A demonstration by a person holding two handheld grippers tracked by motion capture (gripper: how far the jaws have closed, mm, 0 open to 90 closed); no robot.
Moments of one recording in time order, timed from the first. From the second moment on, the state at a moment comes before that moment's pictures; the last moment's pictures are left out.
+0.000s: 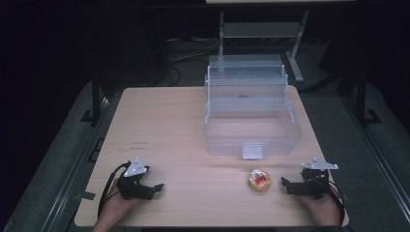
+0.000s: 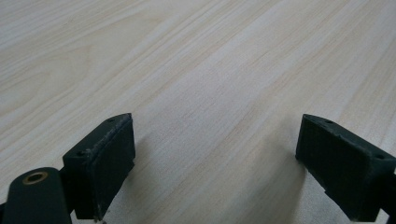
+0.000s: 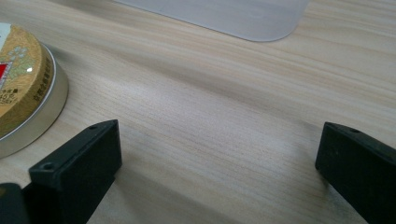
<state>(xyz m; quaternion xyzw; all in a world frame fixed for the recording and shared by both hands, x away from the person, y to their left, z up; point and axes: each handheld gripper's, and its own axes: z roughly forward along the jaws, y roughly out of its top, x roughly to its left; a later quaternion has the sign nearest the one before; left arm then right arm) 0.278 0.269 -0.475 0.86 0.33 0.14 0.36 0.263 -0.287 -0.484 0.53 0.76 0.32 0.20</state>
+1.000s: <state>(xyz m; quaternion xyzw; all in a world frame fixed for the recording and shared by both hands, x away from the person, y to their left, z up) 0.277 0.269 -0.475 0.86 0.34 0.14 0.36 0.260 -0.280 -0.461 0.51 0.79 0.31 0.16</state>
